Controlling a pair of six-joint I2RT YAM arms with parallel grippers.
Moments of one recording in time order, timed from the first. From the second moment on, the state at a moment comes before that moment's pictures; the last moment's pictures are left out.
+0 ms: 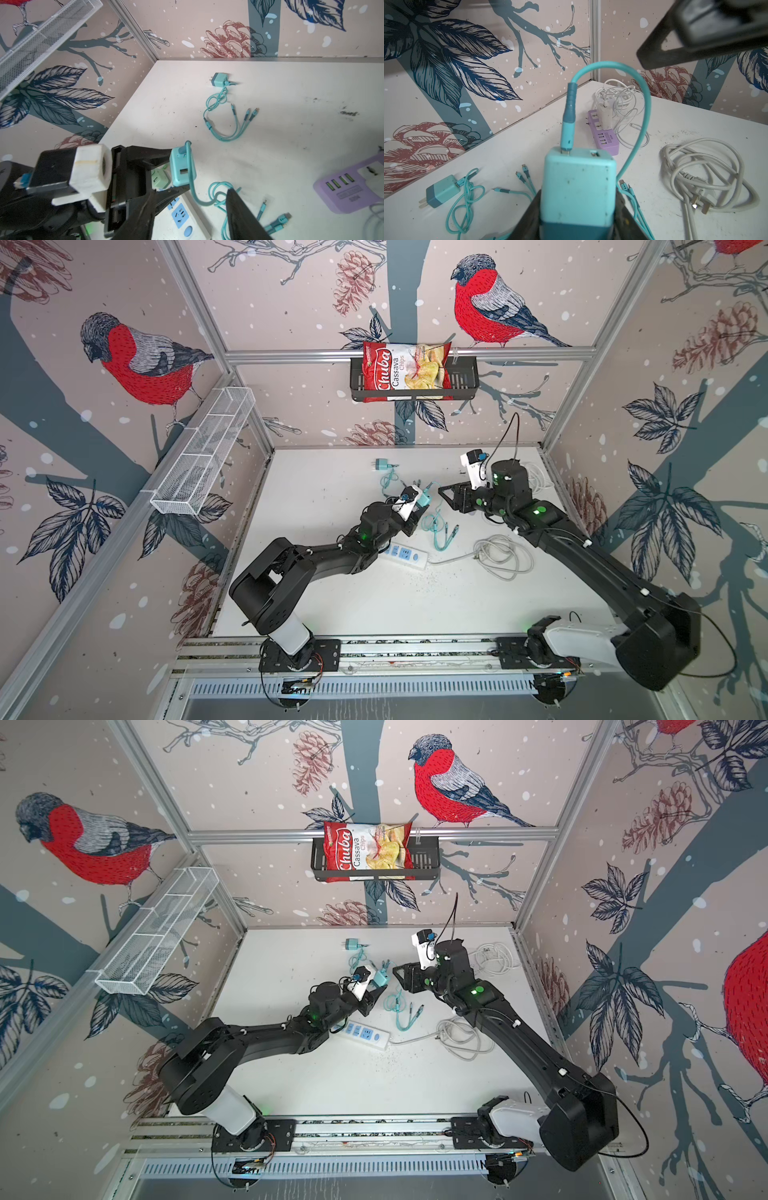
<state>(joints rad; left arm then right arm) -0.72 1.61 0.72 0.77 0.11 0.11 0.54 1.27 1.10 -0.32 -0.30 0.28</state>
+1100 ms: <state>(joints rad) -0.73 1.61 0.70 0.82 0.14 0.12 0.56 1.51 1.25 -0.46 -0.48 0.13</state>
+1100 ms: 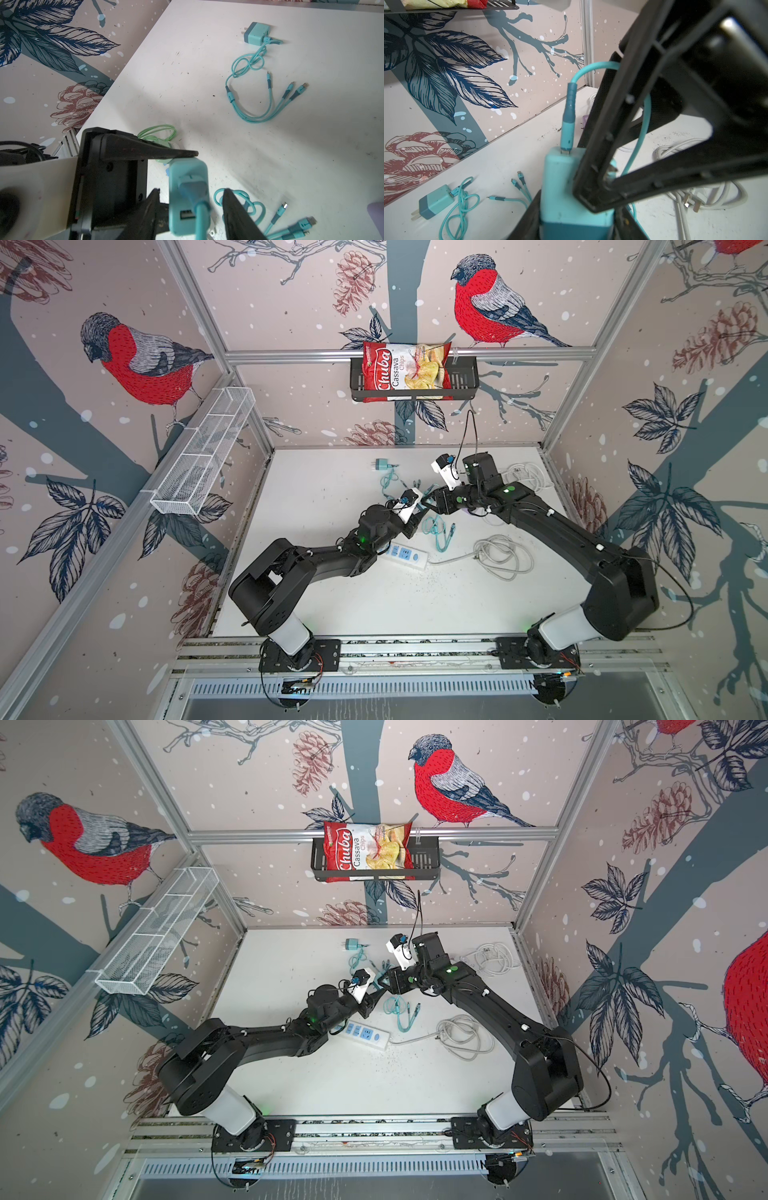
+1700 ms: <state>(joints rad) -0.73 1.61 0.69 0.82 0.15 0.16 0.56 1.54 1.27 -0.46 -0.53 0.13</state>
